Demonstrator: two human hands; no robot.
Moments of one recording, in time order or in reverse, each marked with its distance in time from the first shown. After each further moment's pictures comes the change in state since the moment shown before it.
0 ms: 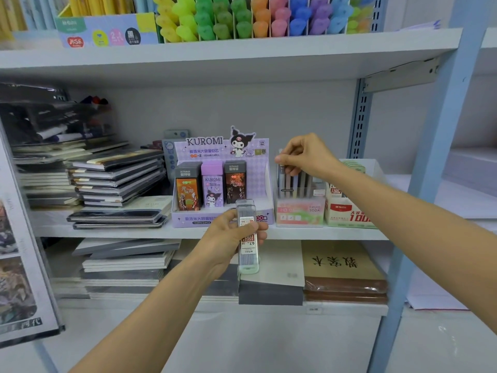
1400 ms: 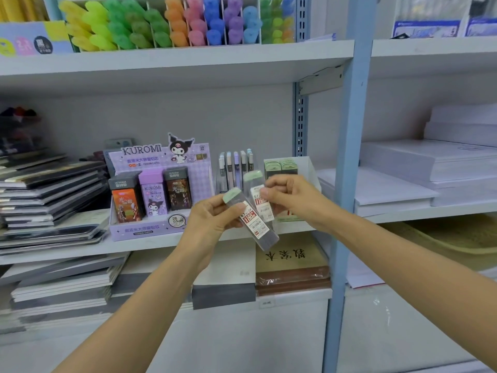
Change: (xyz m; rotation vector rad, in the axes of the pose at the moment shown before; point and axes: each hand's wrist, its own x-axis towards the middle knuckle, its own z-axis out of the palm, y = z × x) left_hand 0.013 0.003 0.079 0.107 -0.045 0.253; right_hand -0.125 0.027 -0.045 0.270 -0.136 0.045
